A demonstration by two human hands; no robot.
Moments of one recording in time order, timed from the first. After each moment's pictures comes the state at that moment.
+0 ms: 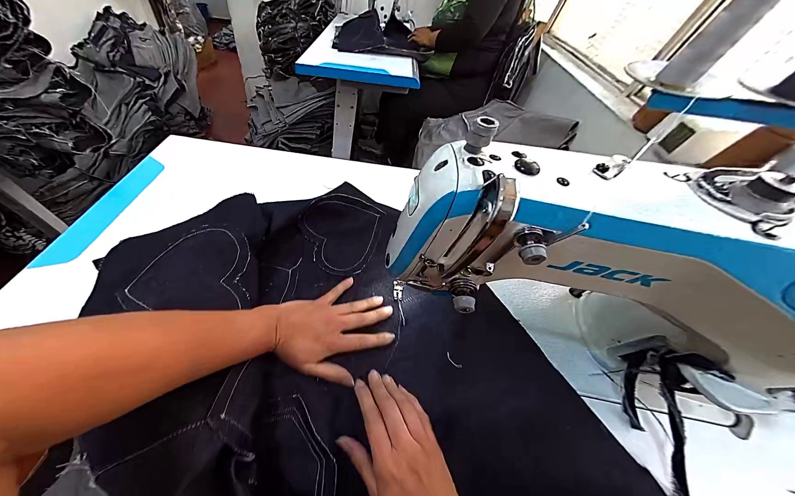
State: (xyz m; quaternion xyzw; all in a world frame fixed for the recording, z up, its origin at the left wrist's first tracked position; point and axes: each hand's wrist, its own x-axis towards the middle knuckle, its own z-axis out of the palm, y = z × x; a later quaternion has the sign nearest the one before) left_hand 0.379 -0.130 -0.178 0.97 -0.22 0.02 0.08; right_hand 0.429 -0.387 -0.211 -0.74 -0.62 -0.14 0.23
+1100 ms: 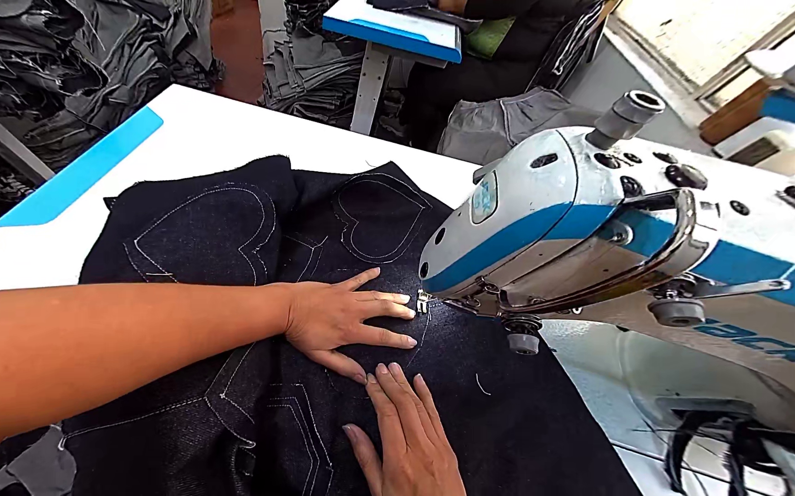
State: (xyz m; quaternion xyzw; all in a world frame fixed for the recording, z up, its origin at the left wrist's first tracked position) left_hand 0.400 -0.107 -0.177 0.96 -0.26 0.03 0.12; right_hand 0.450 -0.362 -0.208 -0.73 -0.63 -0.12 0.23
